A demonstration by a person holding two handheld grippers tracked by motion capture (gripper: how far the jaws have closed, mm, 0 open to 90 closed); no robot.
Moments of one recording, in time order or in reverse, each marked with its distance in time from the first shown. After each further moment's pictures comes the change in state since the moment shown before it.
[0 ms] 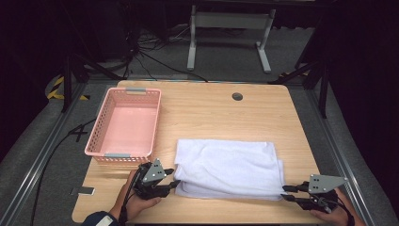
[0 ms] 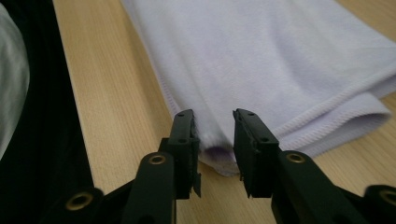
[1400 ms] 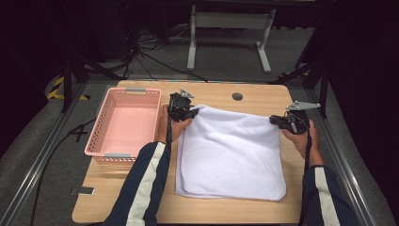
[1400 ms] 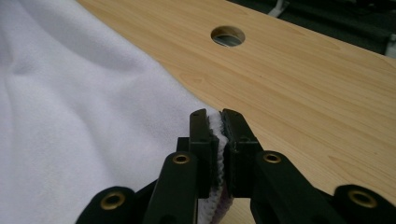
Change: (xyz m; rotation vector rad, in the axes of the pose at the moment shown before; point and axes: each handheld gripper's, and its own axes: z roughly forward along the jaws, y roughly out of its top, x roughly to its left) left arm 0.151 0.133 0.134 0.056 0.225 -0.252; right arm -0.169 0.102 0.071 -0.029 -0.399 0.313
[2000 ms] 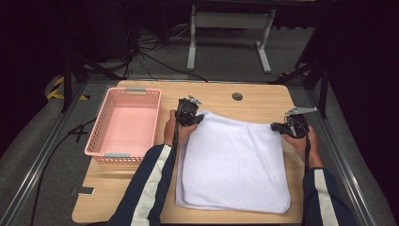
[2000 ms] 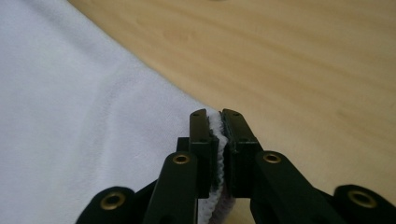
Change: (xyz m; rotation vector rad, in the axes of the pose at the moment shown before) left arm -0.016 0.000 0.015 0.026 -0.019 0.042; right arm -0.011 -0.017 0.009 0.064 0.009 0.070
